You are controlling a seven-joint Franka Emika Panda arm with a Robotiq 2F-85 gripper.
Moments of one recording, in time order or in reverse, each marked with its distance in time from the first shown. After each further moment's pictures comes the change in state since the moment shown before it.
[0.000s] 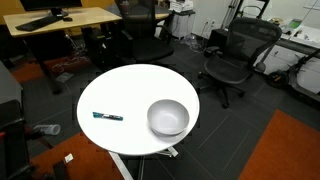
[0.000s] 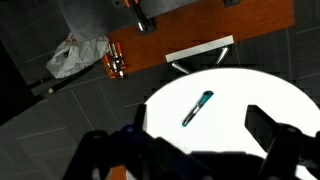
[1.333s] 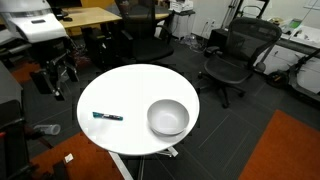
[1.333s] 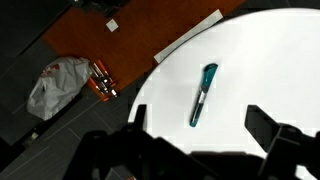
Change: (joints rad) arm -0.142 0.620 -0.013 0.070 -0.024 0.535 0.259
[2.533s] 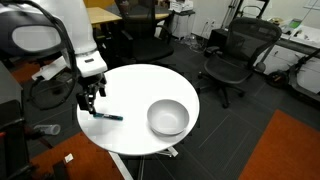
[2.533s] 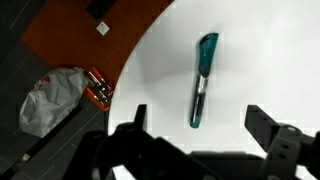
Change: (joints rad) arm 0.120 0.420 -0.183 0.193 -0.090 0.193 0.159
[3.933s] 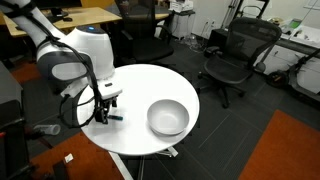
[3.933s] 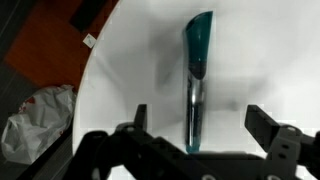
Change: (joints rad) arm 0.066 0.285 -0.070 0.144 0.203 0.116 -0.093
